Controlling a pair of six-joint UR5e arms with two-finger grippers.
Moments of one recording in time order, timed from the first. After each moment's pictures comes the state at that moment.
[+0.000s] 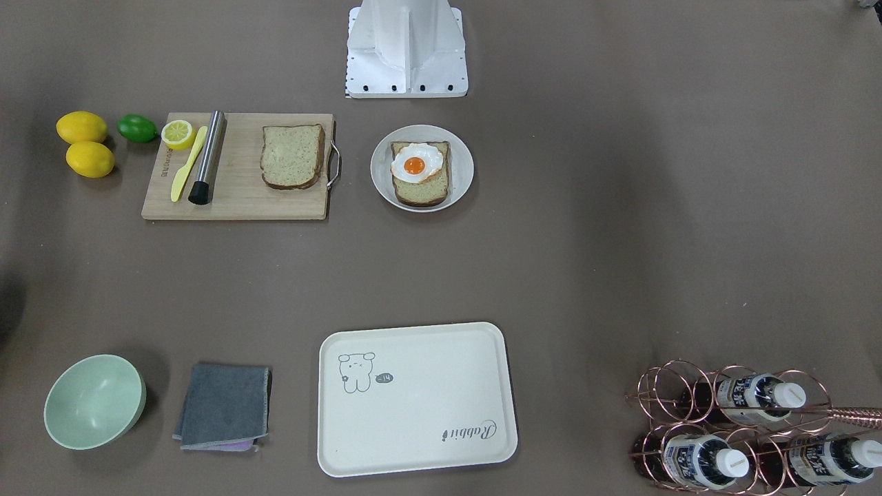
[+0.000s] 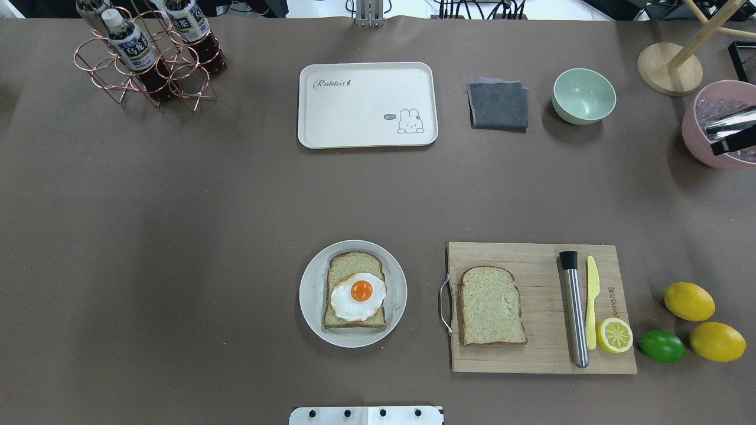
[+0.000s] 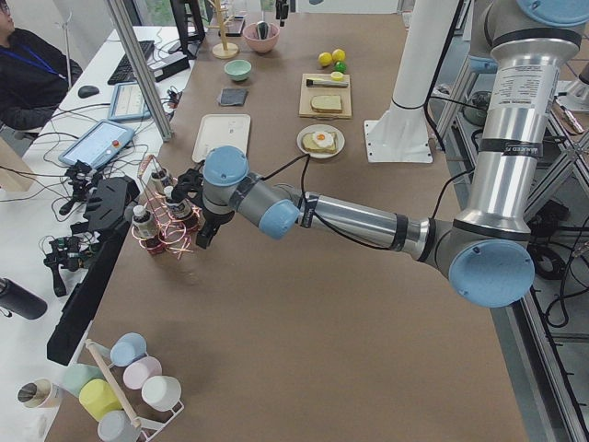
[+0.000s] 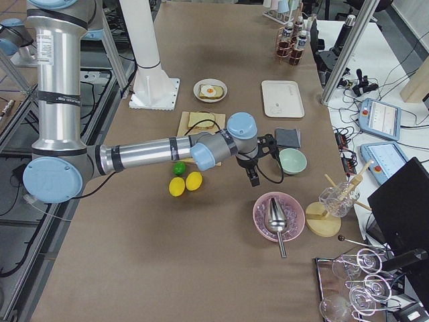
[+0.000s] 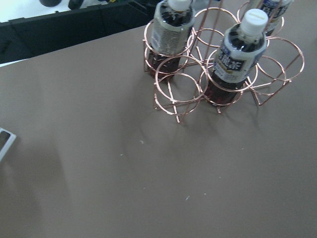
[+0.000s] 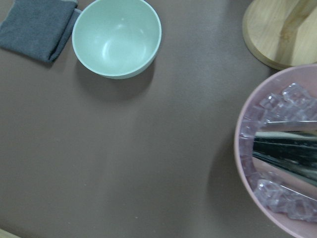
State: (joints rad) left arm -1.42 -1.70 -1.67 -2.01 -2.41 -0.24; right arm 1.27 -1.57 1.79 -1.19 2.32 0.37
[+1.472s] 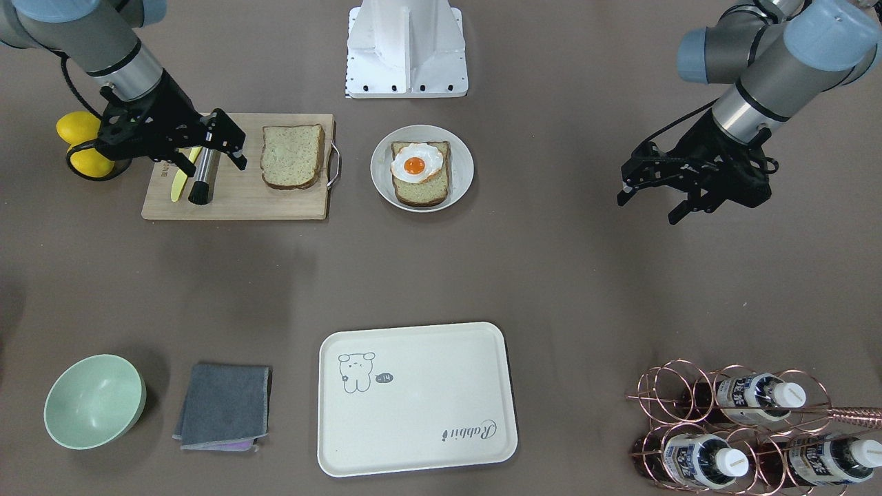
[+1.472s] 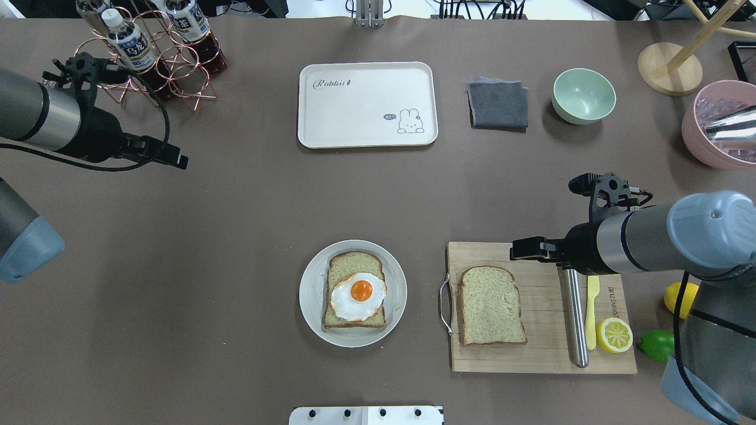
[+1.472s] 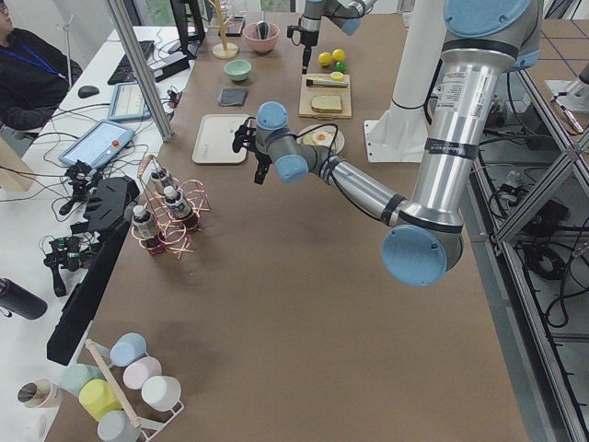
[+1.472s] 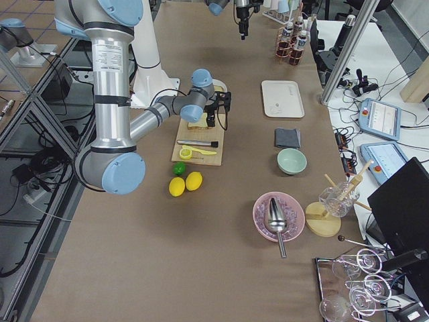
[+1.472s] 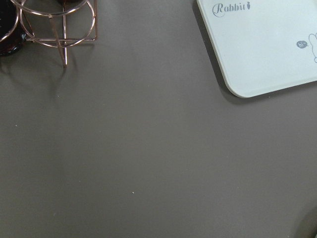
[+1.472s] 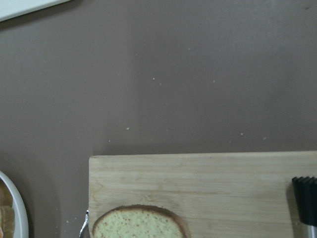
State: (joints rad) left arm -0.91 -1.79 -1.85 -2.08 -2.16 -0.86; right arm 0.51 -1.59 2.05 -1.00 1.85 1.37
